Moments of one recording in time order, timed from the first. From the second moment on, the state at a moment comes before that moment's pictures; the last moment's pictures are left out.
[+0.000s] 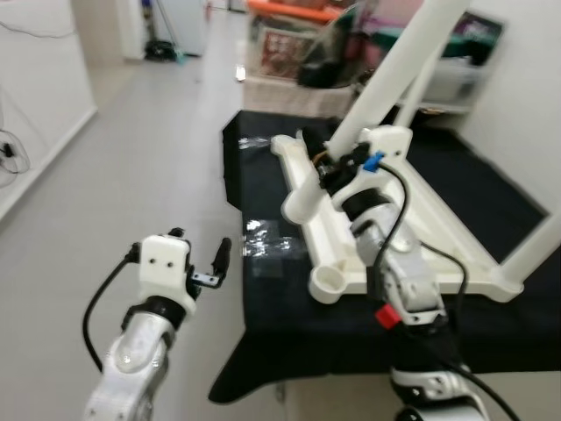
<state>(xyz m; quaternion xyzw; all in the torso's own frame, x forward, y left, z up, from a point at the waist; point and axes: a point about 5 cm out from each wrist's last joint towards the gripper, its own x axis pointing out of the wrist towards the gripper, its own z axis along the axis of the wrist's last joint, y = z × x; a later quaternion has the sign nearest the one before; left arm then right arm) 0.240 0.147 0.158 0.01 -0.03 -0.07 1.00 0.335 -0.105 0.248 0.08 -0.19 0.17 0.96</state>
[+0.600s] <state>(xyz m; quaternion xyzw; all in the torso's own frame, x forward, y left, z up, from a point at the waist) 0.241 0.144 0.159 0.02 -0.03 -0.06 1.00 0.333 -0.107 0.246 0.07 -0.19 0.18 0.96</state>
